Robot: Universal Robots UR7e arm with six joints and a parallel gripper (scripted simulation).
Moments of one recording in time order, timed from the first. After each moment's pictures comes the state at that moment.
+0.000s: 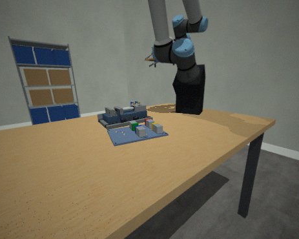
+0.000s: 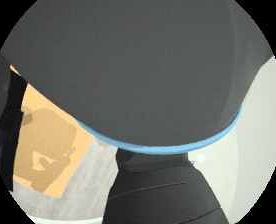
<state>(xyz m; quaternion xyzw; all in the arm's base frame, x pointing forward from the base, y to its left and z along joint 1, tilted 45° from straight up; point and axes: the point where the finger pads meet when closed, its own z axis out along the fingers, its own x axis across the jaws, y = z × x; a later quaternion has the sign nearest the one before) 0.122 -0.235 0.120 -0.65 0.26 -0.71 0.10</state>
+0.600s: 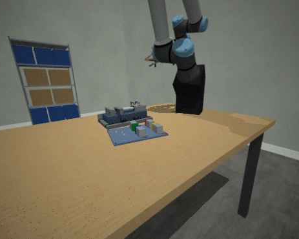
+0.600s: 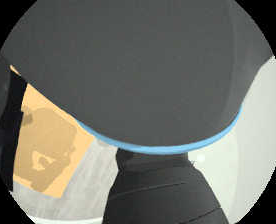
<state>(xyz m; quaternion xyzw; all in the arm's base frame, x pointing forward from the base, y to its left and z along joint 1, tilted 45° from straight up) 0.122 -0.235 0.120 -0.65 0.26 -0.71 0.10</state>
